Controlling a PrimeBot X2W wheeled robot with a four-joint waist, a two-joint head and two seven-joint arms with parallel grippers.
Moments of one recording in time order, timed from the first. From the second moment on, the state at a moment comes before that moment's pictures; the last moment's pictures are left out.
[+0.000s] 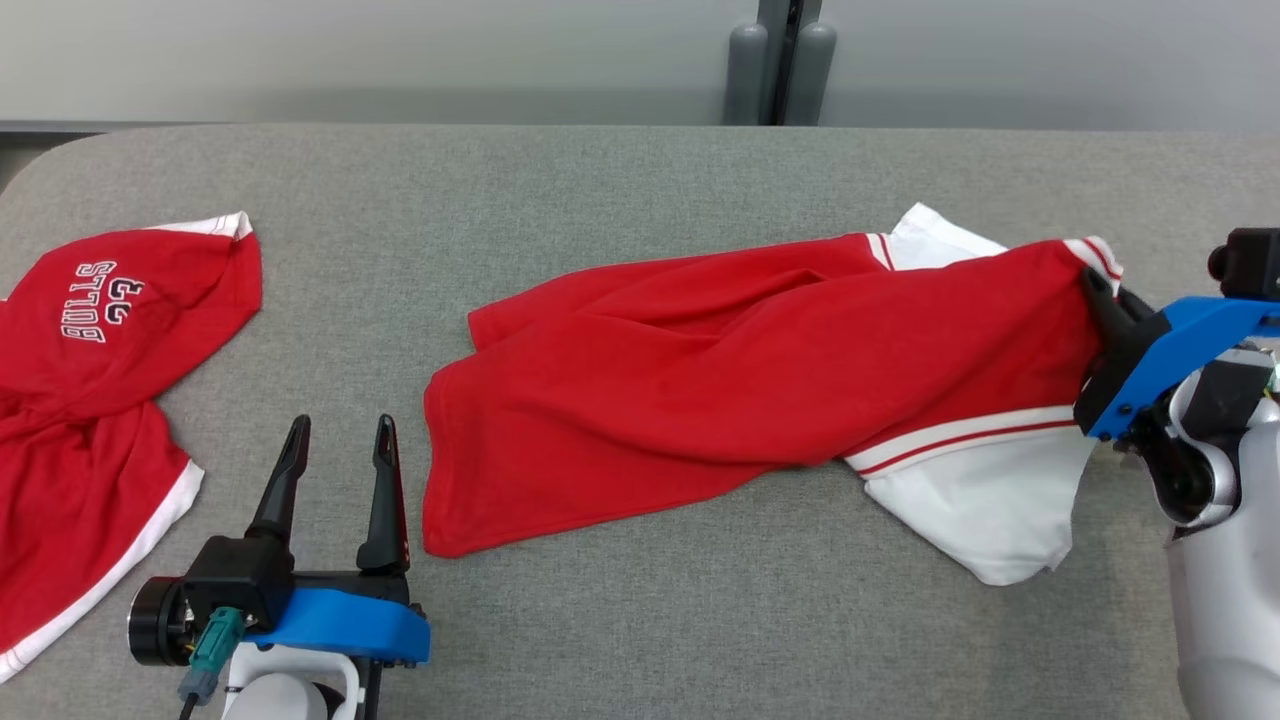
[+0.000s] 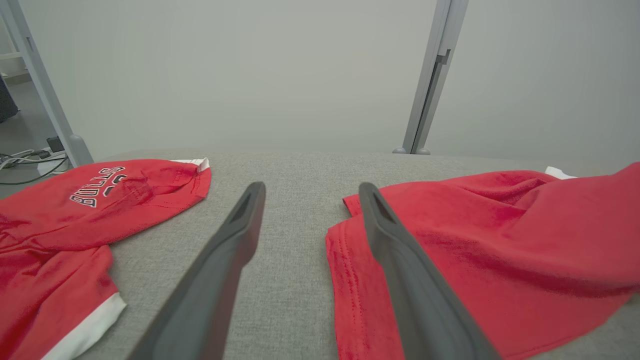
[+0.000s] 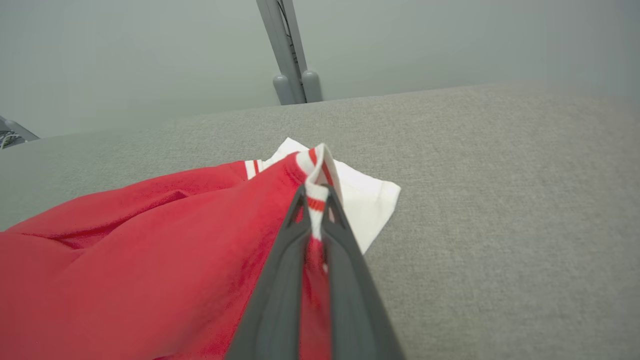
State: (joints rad) left arm -0.12 0.16 -0.16 0.22 -0.24 -0.01 -0.26; right arm -0.54 -0.15 -0.18 0.41 0.26 0.13 0.39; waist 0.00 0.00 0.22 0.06
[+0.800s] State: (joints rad) left arm -0.06 0.13 -0.12 0.26 -0.23 -0.02 -0.26; right arm -0.45 -0.21 -0.03 0.58 0.30 0.13 0.02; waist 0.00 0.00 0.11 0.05
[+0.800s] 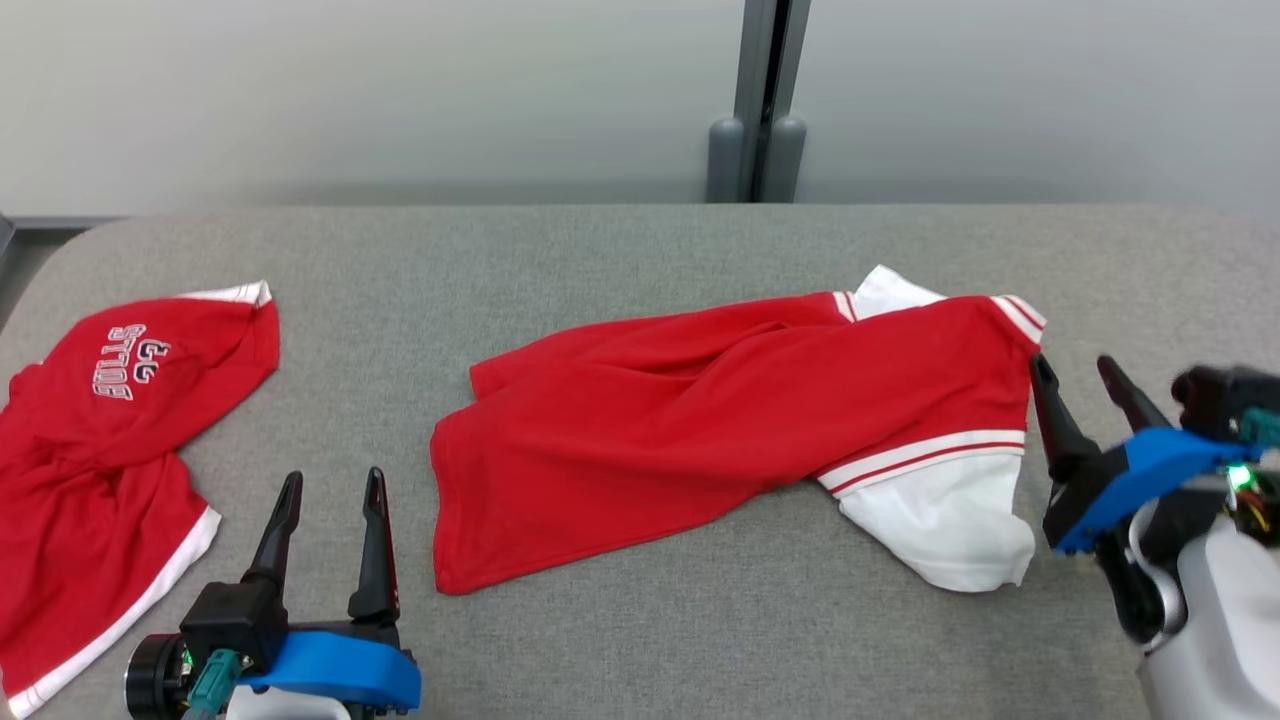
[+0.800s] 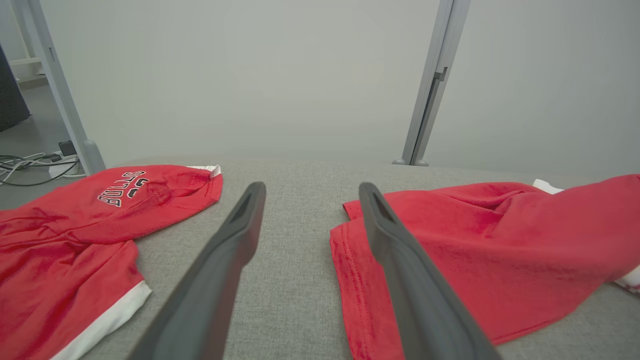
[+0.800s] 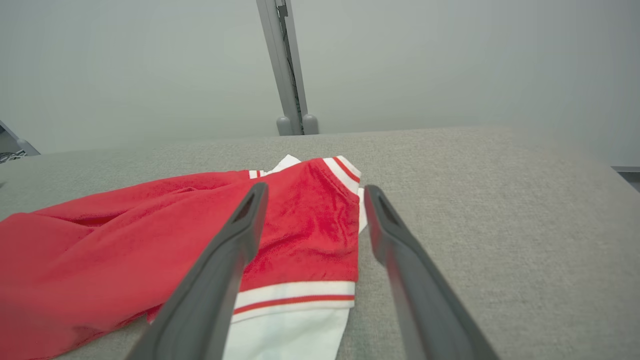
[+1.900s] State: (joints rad) left arm 0.04 0.13 -0.09 0.31 -0.23 -0.02 -0.26; right arm 0.05 -0.05 -0.14 0.13 0.22 0.13 -0.08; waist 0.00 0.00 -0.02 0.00
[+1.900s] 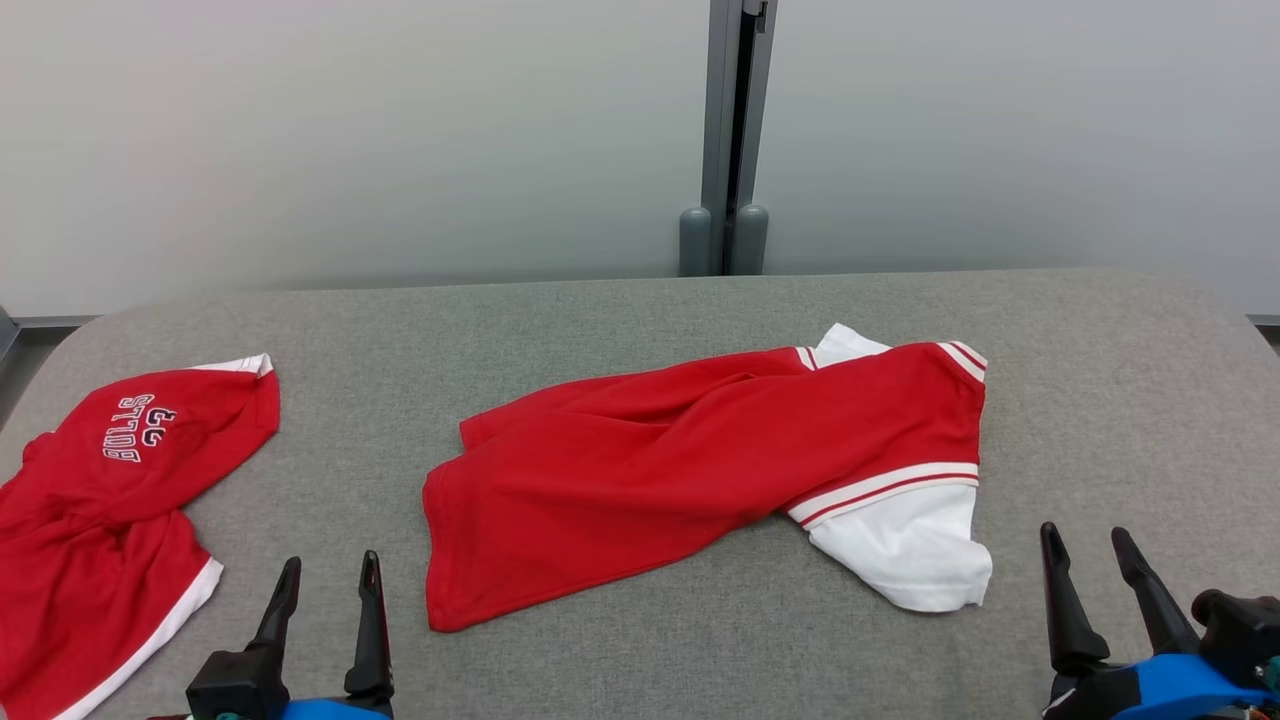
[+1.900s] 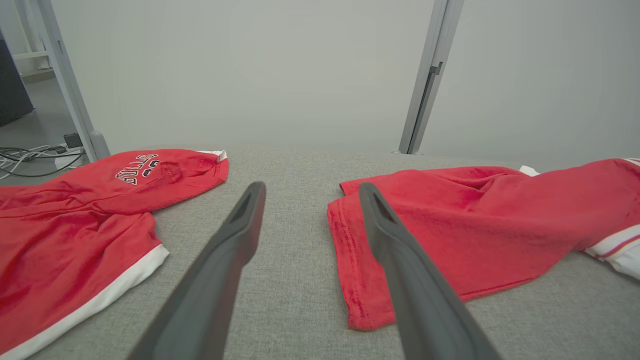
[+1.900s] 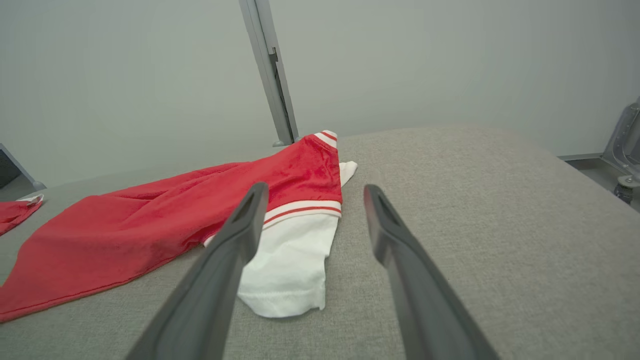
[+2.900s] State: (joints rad) left arm -0.17 0.08 -0.17 0.66 -0.26 0.00 -0.12; right arm -0.15 -0.05 -0.11 0.44 0.25 0.13 0.10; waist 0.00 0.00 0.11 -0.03
